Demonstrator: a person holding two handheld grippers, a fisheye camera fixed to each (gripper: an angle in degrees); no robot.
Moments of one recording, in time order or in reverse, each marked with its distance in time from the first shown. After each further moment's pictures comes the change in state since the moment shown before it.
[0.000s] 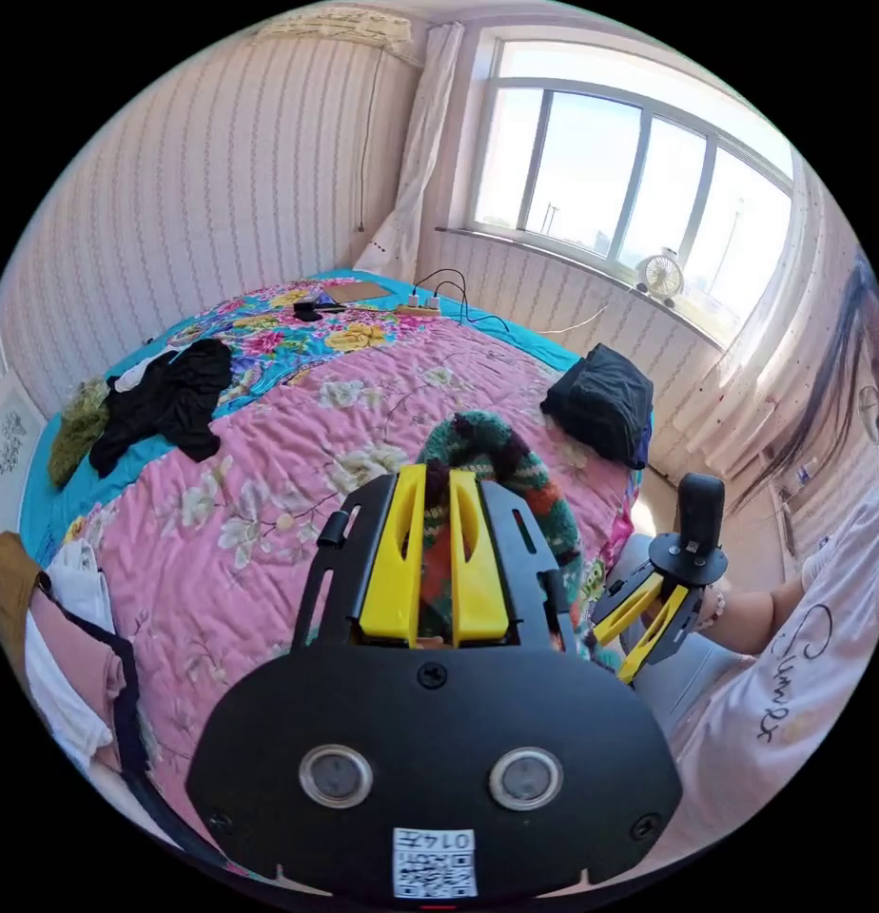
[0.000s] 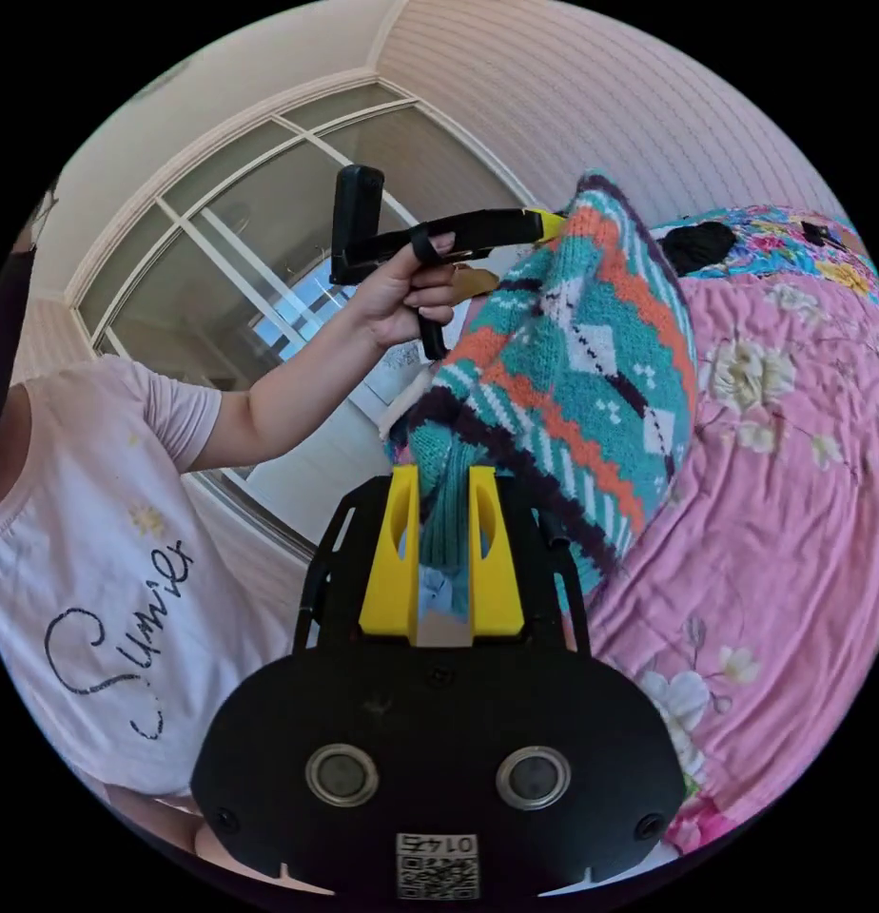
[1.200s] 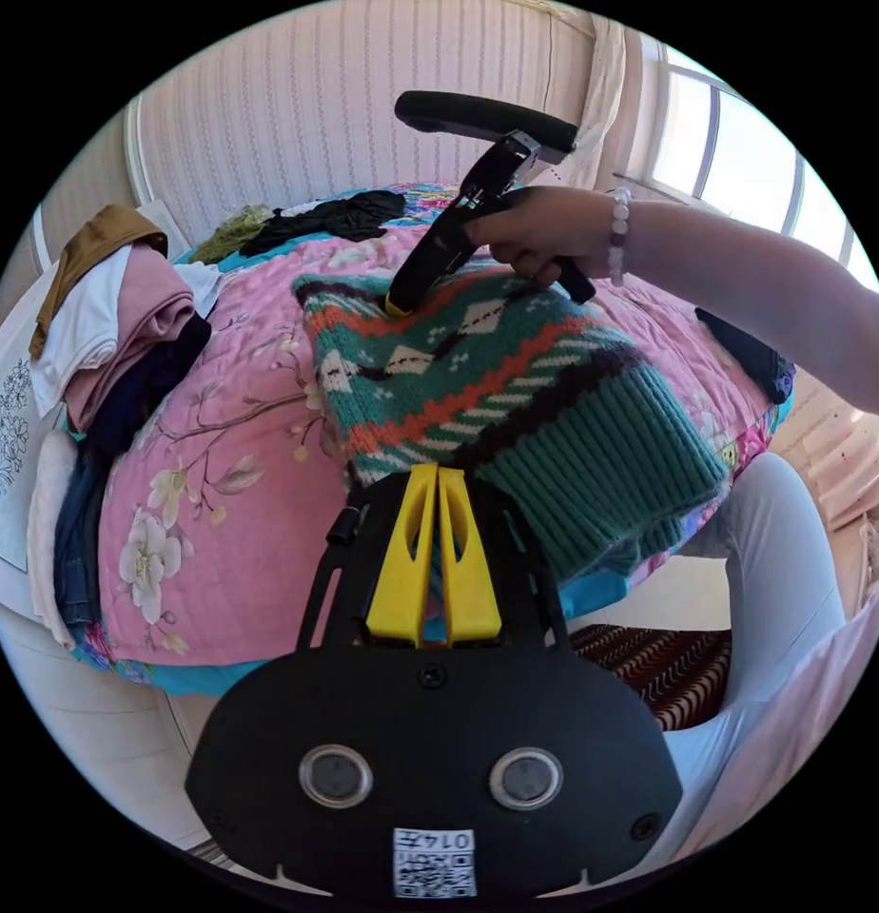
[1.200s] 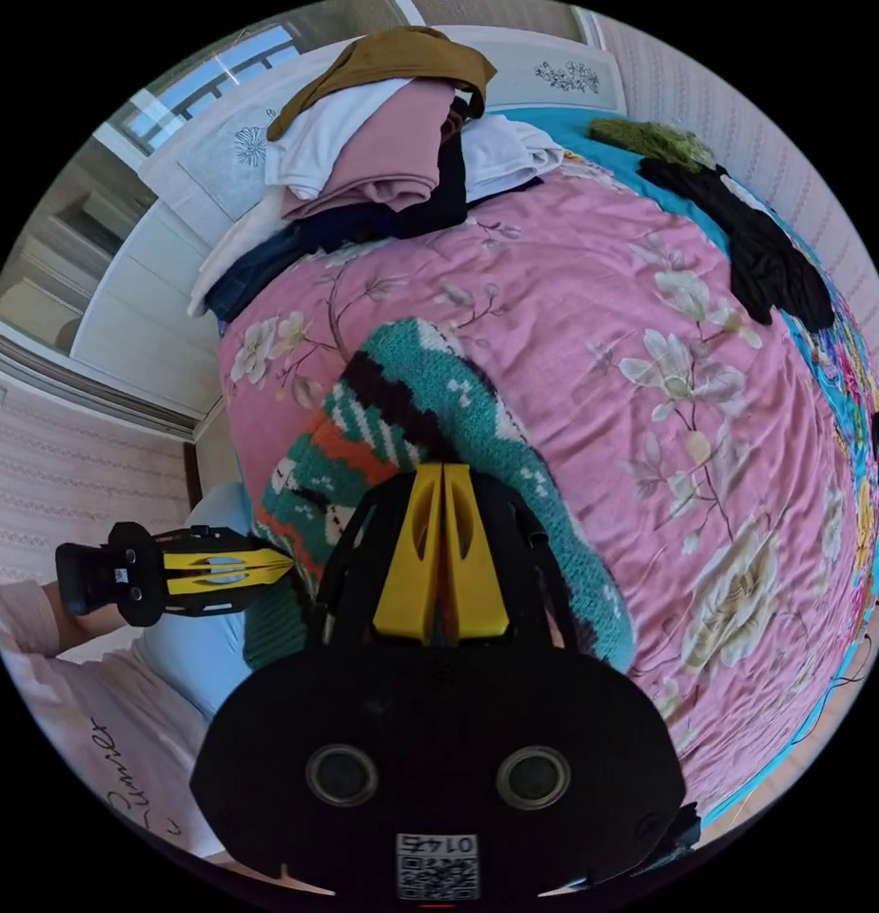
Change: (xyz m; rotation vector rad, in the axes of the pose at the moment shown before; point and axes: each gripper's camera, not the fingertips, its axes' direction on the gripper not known) left arm -0.106 0.236 -0.031 -0.188 -0.333 -0.293; right arm 0.049 -0.211 0.297 -0.676 0.444 -0.134
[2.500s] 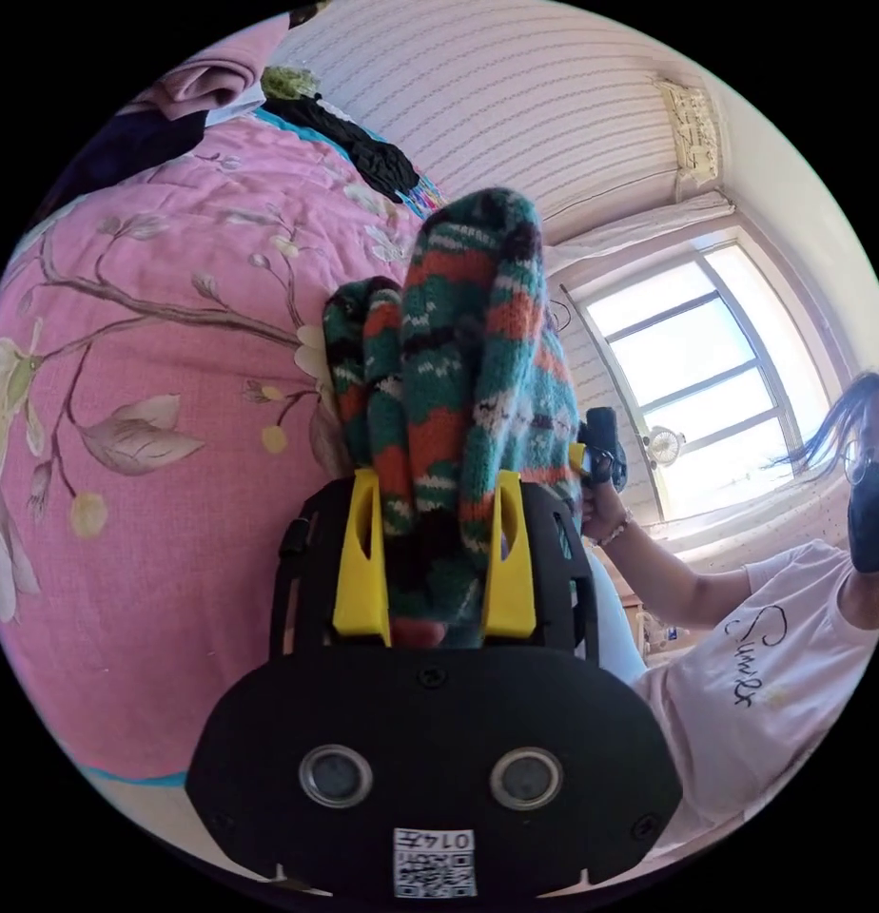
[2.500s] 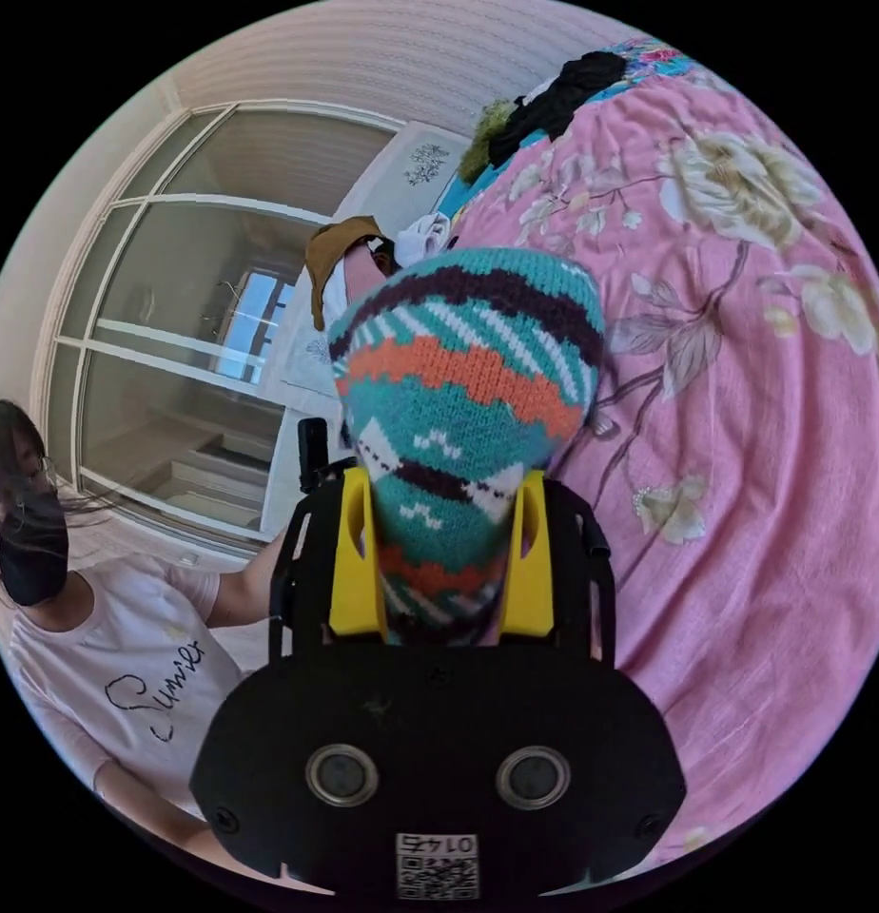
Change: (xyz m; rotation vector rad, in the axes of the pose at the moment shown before) left arm -0.157 -0.046 0.095 0.046 0.720 -0.351; right arm 0.115 0.301 -0.032 0.460 -0.631 0.433
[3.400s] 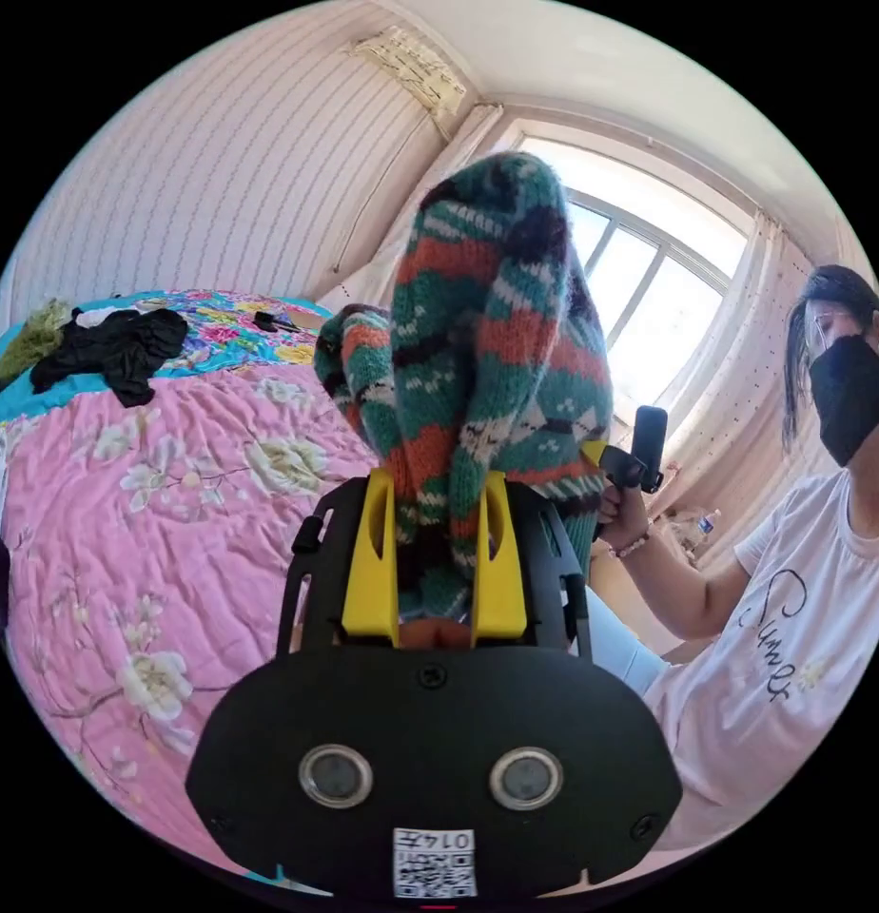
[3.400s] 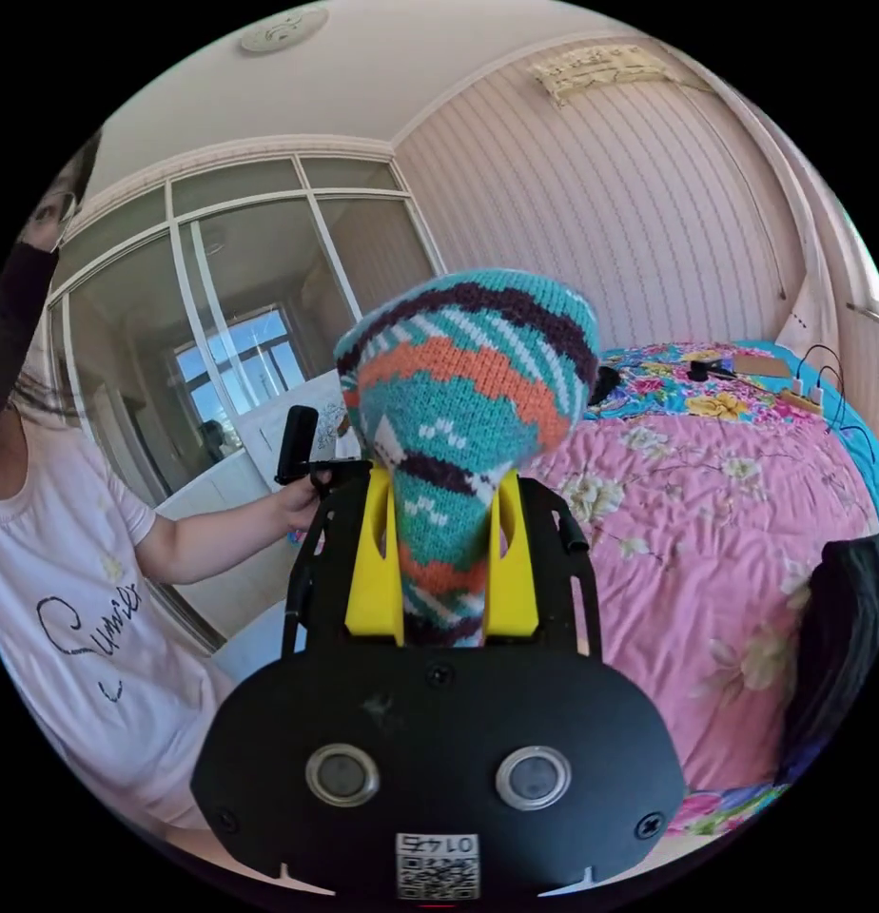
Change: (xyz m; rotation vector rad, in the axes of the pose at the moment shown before) left arm 0.332 -0.034 0.186 0.040 0.069 0.629; right arm -0.163 0.293 -0.332 0.619 0.411 -0.392
